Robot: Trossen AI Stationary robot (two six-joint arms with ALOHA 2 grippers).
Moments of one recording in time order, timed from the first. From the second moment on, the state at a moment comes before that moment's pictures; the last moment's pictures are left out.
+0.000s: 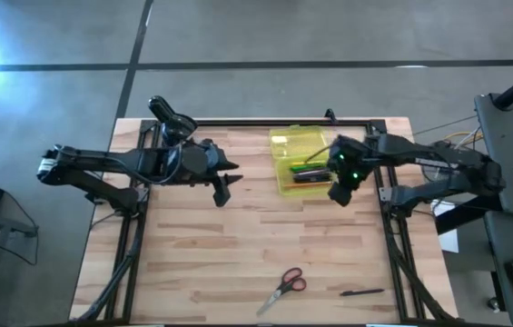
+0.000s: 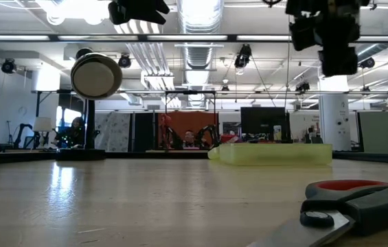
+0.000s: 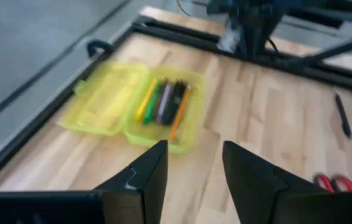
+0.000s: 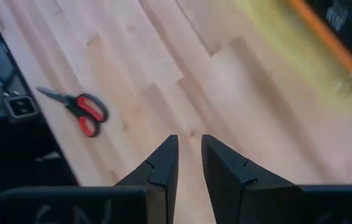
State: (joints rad) left arm -0.05 1.21 1.19 -0.49 -0.32 -0.28; right arm -0.26 1.14 1.00 -1.07 -0.39 0.49
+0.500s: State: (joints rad) left arm -0.05 1.26 1.19 -0.57 -0.10 -0.19; right arm 0.18 0.99 0.80 -0.78 -0.31 1.07
